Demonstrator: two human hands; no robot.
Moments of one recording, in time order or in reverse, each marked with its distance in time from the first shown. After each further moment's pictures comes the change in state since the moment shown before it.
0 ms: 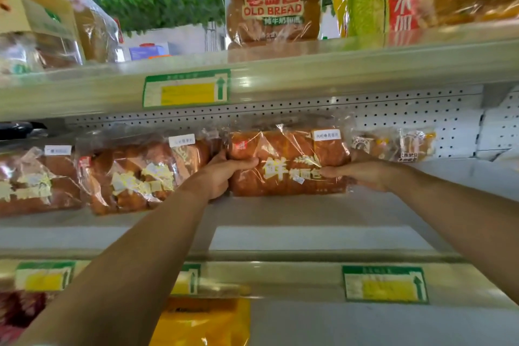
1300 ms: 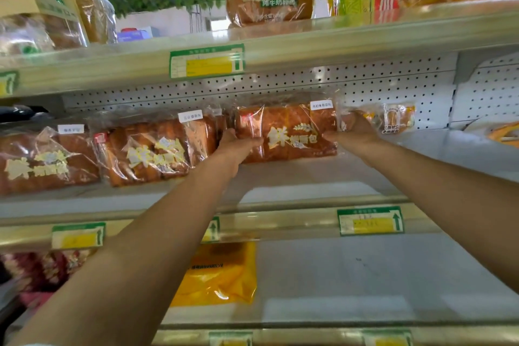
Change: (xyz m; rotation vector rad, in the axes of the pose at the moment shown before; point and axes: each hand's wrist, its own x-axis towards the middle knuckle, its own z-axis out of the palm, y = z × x) left_hand -0.052 0.008 0.030 0.342 0.252 -0.014; right_hand -0.051 -0.024 0.043 -0.217 0.562 0.033
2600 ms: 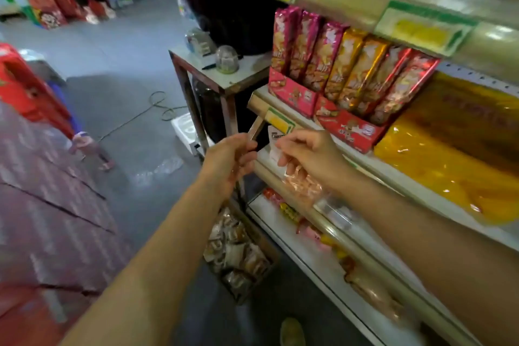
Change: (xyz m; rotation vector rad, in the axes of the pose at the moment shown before) left_hand -0.259 -0.353 -0.324 -0.740 0.693 -0.518; right_hand -0.346 -0.031 0.441 0.237 -1.216 -0.151
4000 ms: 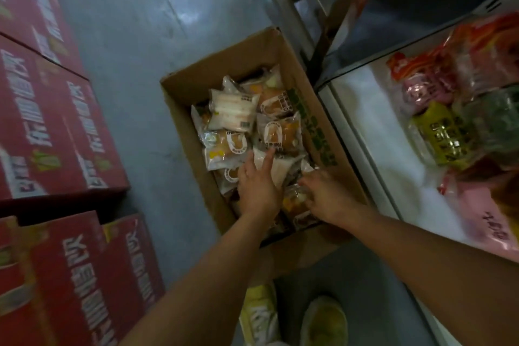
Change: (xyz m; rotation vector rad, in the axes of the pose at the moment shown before) left_hand 0.357 -0.595 -0.269 1.157 0.234 -0.297; right_hand 0.168 0.683 0.264 -0.978 -0.853 0.211
